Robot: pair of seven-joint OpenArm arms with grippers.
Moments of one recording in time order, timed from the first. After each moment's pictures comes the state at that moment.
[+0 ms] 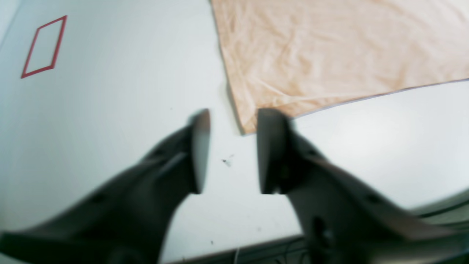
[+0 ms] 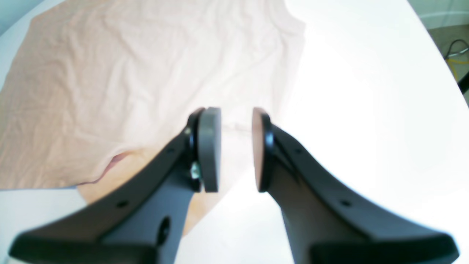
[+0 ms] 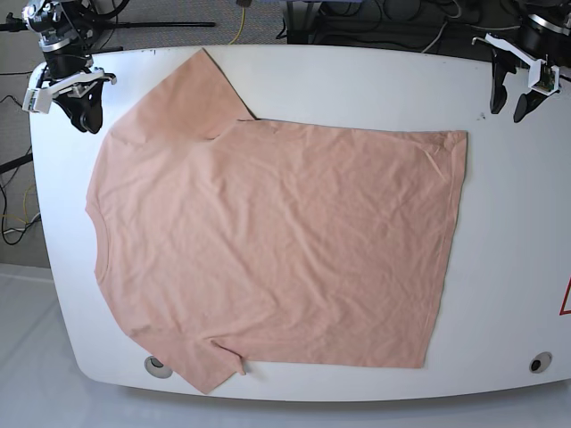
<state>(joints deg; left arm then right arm) 53.8 -19.5 -34.4 115.1 -19.7 -29.8 1.5 -34.7 9.9 43.2 103.0 45.6 34.1 -29.2</state>
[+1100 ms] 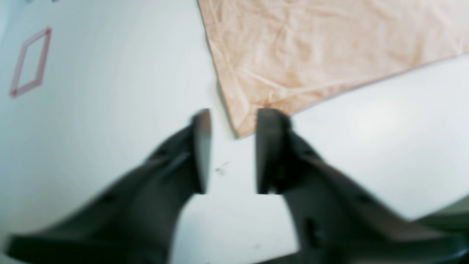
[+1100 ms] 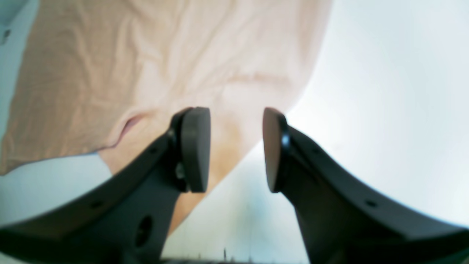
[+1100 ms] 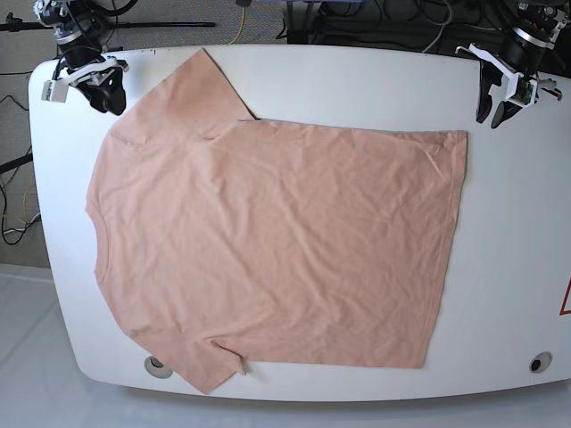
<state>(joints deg) 47.4 -18.6 -29.6 113.5 -13.6 -29.8 6.1 -34.2 7.6 42.9 96.9 50.1 37.6 -36.9</state>
